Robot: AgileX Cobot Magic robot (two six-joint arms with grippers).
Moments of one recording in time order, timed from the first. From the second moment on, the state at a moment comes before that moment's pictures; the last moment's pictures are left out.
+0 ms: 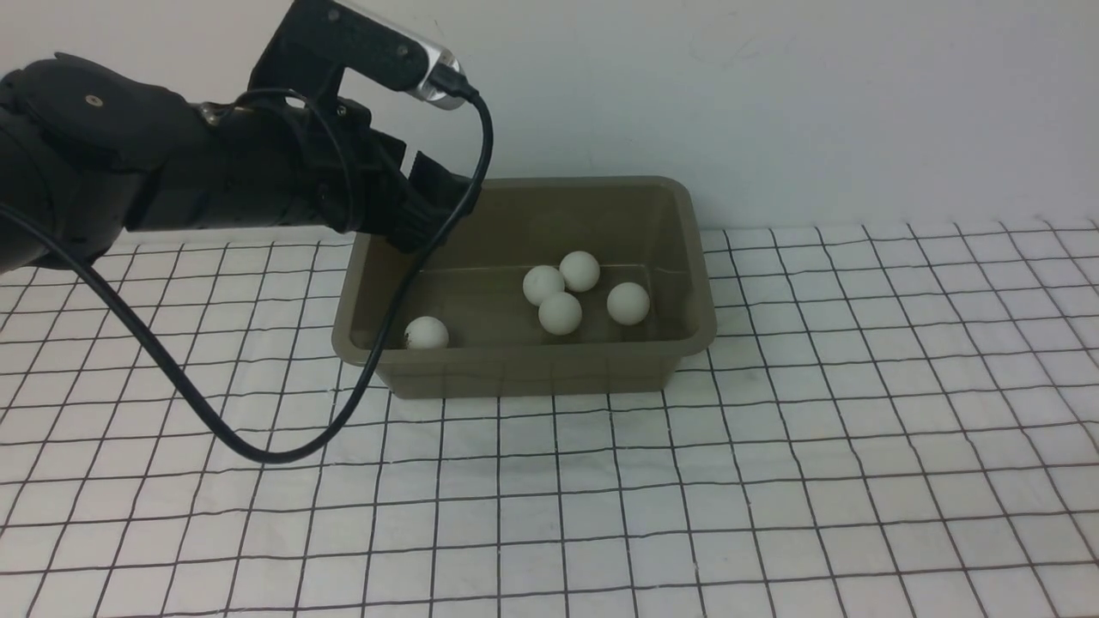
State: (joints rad) right arm 0.25 0.07 -0.01 -0.79 0.55 0.94; left arm -0.24 1.54 -1.16 -1.07 0.39 1.15
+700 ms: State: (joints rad) right arm 0.25 0.07 -0.01 -0.79 0.55 0.94; left arm -0.24 1.54 -1.16 -1.69 0.55 1.48
